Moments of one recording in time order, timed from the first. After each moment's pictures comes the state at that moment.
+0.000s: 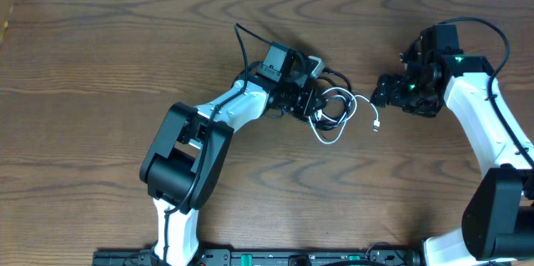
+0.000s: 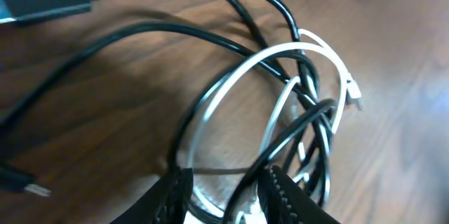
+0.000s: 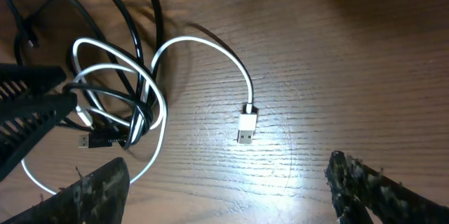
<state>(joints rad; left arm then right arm) -0.50 2.06 1.26 -0.21 0.58 -0.13 0.02 1.68 1.25 -0.92 -0.23 0.22</state>
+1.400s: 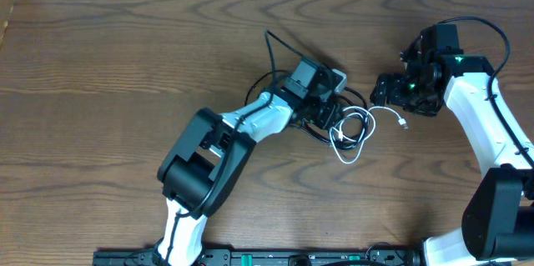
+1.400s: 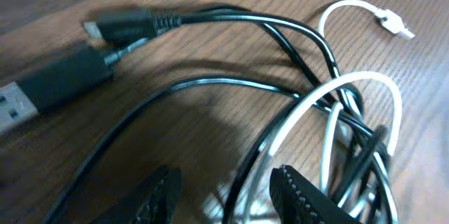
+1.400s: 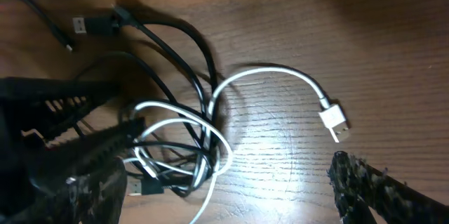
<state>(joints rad) -0.66 2.09 1.26 -0.14 0.41 -0.12 0.02 1.68 1.25 -0.91 -0.23 0.22</state>
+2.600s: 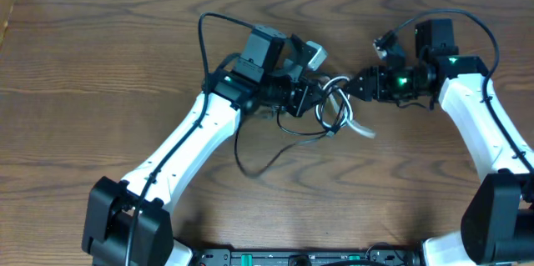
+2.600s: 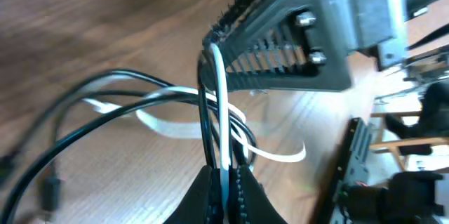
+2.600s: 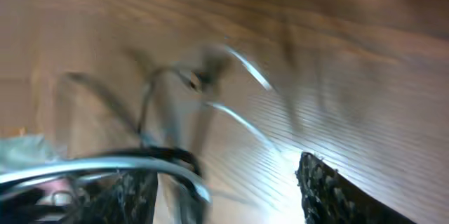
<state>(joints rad) -0.50 1.64 1.28 -0.52 0.71 -0.11 0.07 1.66 1.25 -0.77 -0.70 0.08</state>
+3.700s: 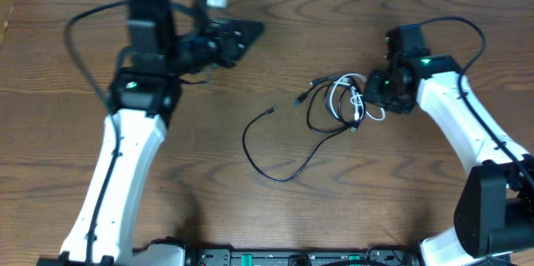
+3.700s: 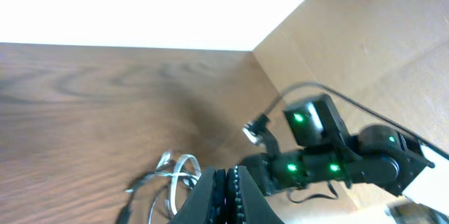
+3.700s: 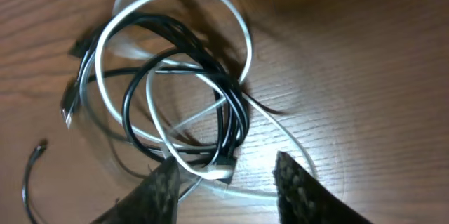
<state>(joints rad) -0.11 1.39 1.28 -0.25 0.83 -0.43 0.14 1.71 1.25 -0.82 -0.14 0.49</state>
